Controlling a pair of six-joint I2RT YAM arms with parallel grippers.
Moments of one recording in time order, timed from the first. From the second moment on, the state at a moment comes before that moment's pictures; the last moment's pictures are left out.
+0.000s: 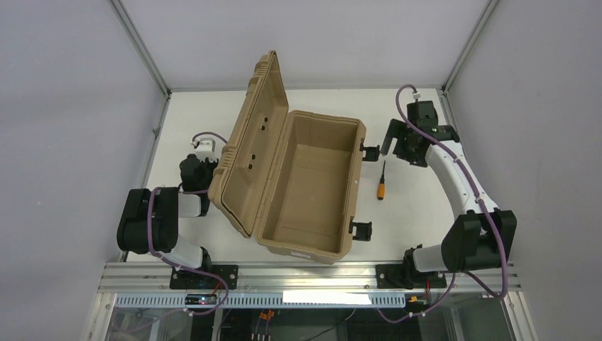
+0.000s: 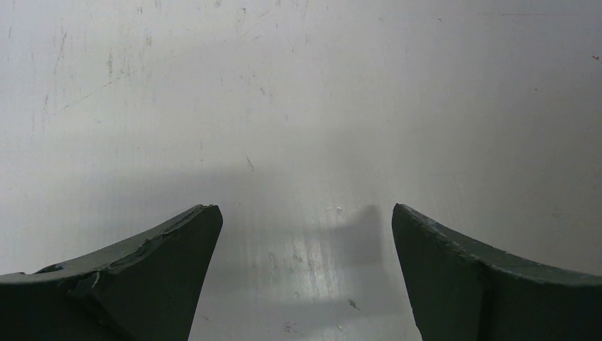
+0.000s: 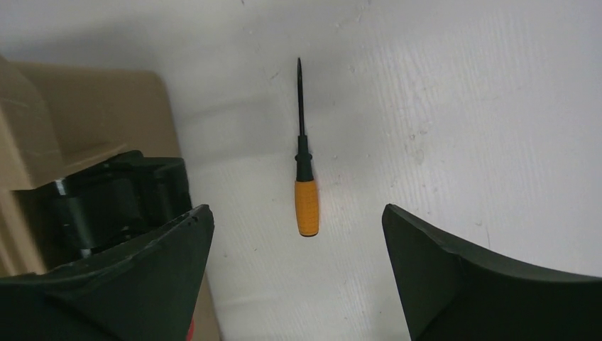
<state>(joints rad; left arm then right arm) 0.04 1.53 0.34 0.90 0.22 -0.05 0.11 1.38 1.25 -0.86 0.12 0.37</state>
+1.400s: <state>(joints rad) 0.04 1.53 0.34 0.90 0.22 -0.05 0.17 1.52 0.91 -0.65 0.10 0.47</state>
